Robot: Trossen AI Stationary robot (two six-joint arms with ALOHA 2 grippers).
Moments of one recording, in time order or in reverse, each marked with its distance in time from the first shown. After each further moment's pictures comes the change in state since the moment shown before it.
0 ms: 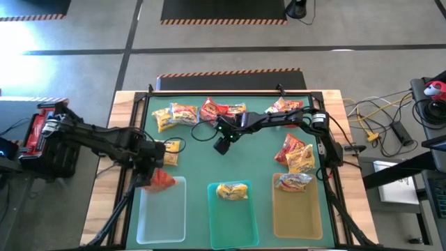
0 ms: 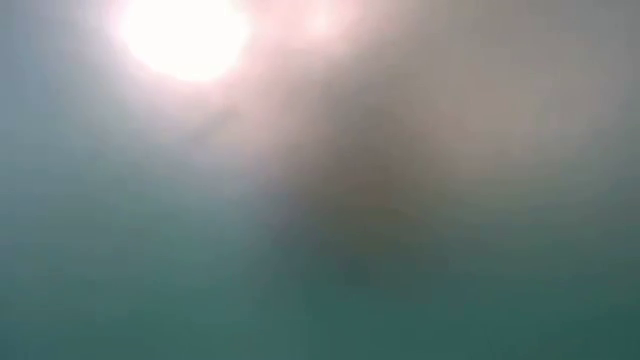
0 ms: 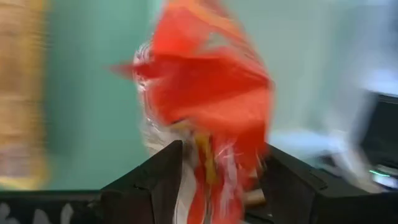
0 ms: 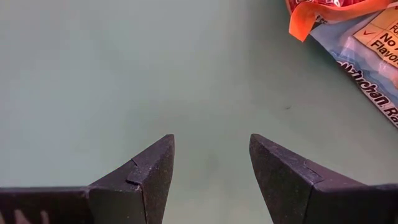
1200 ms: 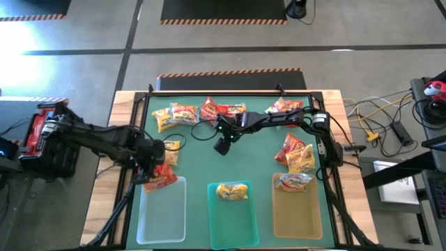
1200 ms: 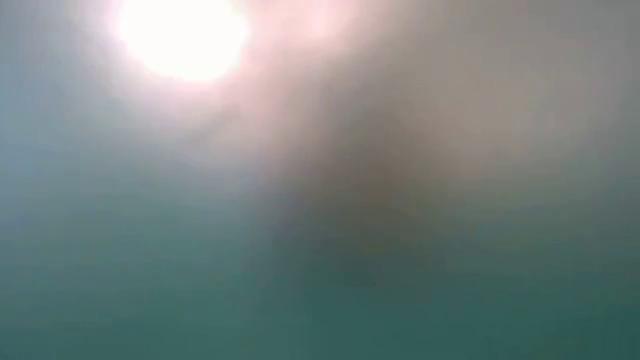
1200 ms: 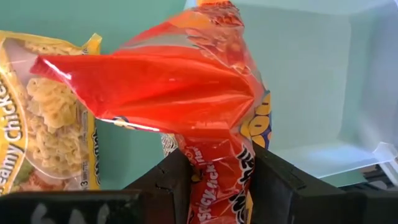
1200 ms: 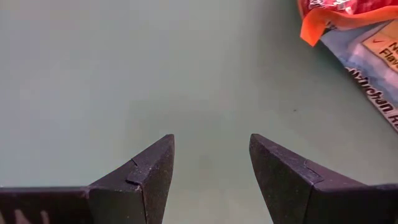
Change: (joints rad) left arm 0.019 -0.024 0.000 0.020 -0.159 0.135; right arm 0.002 -0.009 0.000 -0.001 -0.018 -0.043
